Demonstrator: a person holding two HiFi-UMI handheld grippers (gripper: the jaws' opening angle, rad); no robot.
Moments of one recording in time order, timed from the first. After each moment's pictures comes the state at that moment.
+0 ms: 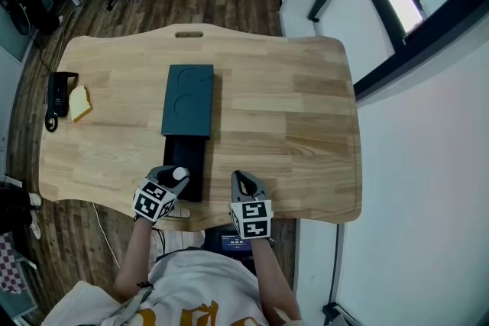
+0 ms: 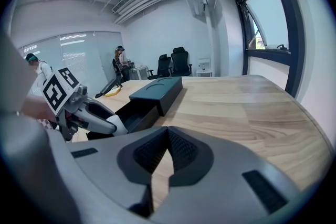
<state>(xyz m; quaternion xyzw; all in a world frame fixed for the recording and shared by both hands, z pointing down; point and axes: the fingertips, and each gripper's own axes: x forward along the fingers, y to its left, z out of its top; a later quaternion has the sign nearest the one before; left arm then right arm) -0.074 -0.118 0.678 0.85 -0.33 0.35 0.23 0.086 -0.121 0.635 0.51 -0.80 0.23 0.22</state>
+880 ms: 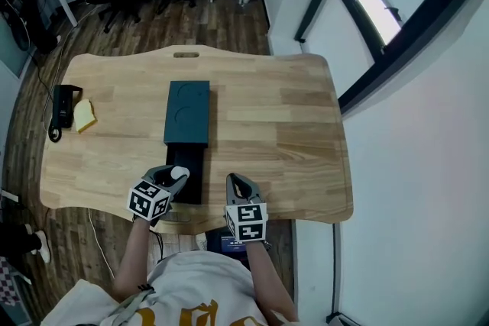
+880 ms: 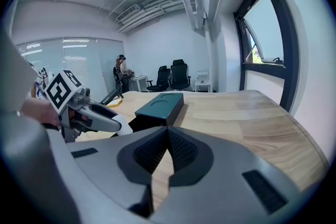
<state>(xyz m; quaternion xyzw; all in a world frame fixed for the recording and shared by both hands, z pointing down) -0.074 -0.128 0.620 0.87 -0.34 0.27 0.22 0.075 -0.113 0.580 0.53 -0.80 0.19 0.18</state>
